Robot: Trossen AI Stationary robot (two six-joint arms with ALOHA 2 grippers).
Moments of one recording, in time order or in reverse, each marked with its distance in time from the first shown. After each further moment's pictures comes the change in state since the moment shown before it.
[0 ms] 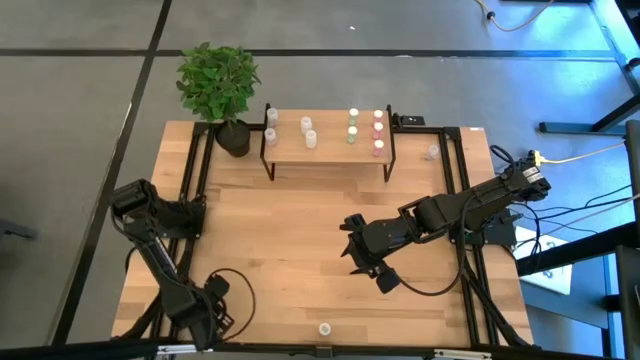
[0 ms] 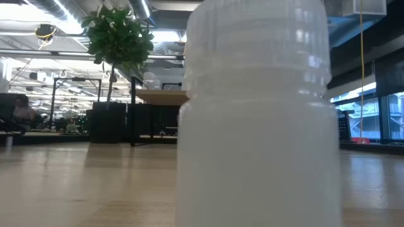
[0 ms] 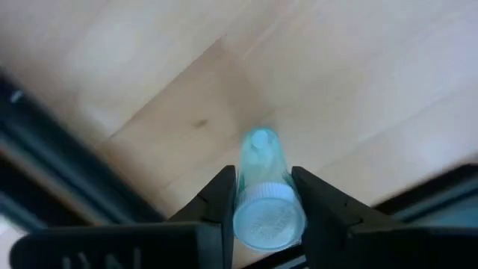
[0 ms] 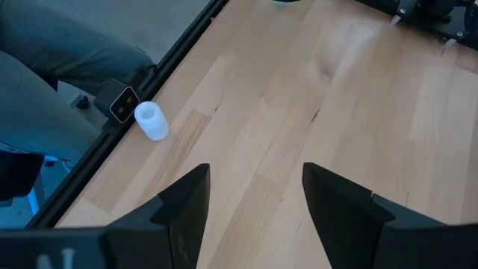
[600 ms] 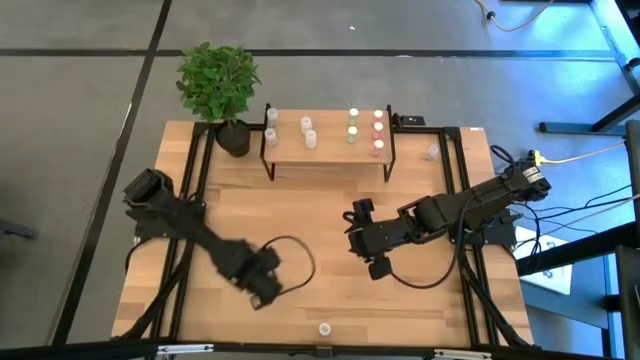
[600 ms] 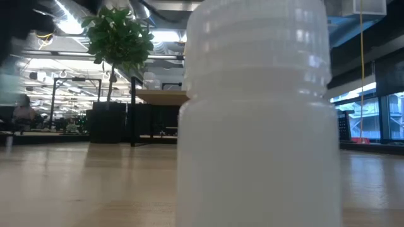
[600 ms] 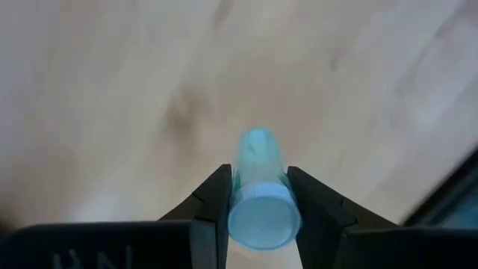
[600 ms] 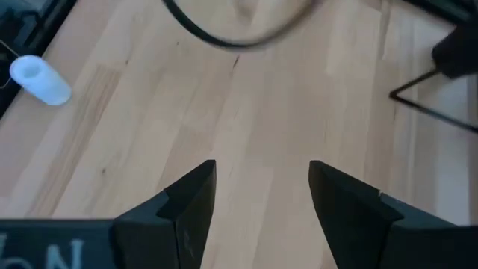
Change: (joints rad) left arm 0.447 0.000 0.221 -0.192 -0.118 0.822; right arm 0.000 -0.001 0.000 -0.119 0.304 0.058
